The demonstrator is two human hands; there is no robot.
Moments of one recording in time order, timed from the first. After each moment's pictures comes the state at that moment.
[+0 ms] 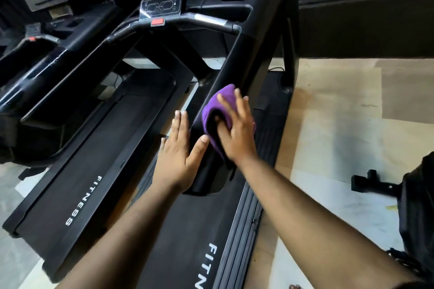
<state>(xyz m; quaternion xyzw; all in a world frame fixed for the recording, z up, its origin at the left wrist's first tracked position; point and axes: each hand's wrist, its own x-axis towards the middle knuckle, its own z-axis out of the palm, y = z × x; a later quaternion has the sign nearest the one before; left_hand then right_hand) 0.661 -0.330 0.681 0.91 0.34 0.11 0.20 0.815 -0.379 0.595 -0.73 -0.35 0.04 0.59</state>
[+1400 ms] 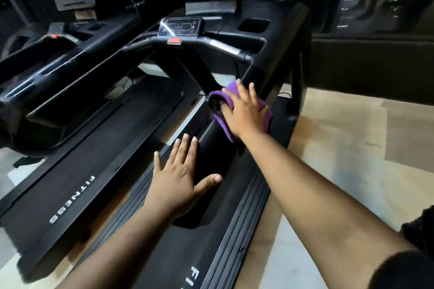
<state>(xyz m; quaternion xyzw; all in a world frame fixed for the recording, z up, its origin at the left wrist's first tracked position) 0.681 -0.332 0.694 0.93 0.37 -0.04 0.02 0.925 -0.314 0.655 -0.82 -0.42 0.04 0.39</state>
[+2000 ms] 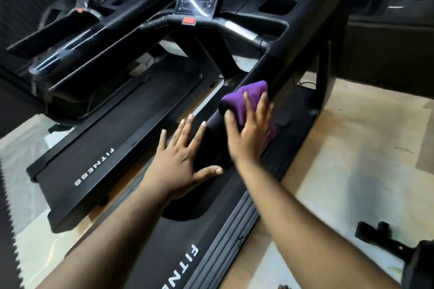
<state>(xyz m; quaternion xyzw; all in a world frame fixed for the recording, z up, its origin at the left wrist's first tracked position) 0.701 -0.319 0.687 0.94 0.35 -0.01 -0.02 0.881 -0.346 0.612 -0.74 -0.30 0.04 0.61</state>
